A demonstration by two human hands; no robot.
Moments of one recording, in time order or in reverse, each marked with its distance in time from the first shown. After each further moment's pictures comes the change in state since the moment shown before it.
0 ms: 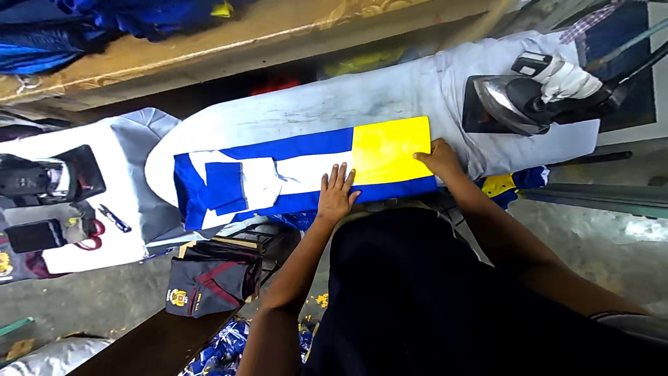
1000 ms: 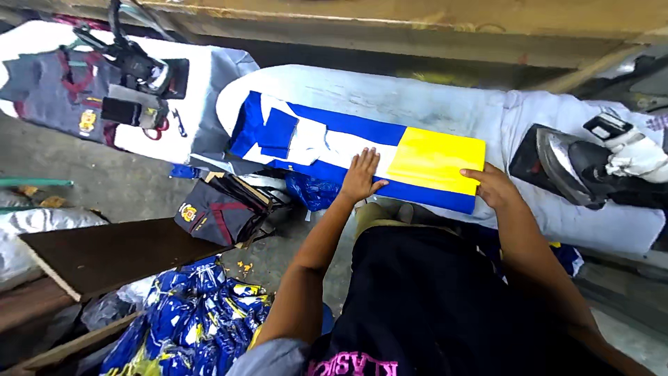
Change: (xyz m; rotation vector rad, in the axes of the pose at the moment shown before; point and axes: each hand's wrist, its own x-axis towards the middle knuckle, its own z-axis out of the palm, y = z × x) left_hand 0.003 -0.002 0.016 -0.037 0.192 -0.169; right_hand 0.013 0.014 -0.028 0.472 -0.323 -0.121
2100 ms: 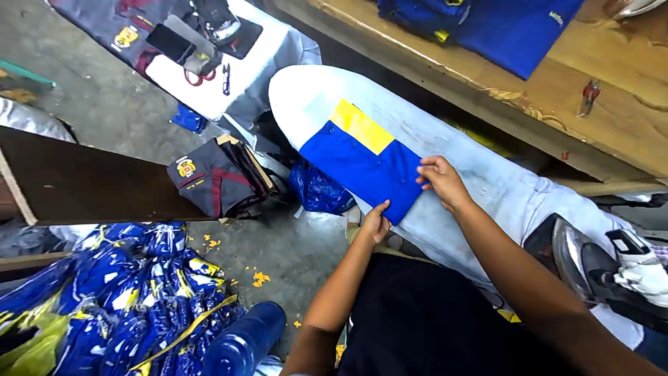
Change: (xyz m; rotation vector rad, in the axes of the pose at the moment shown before) left_hand -0.034 0.060 -0.034 -2.173 0.491 -1.080; right_hand -0.007 -0.123 0.189 -0.416 -0.328 -0.335
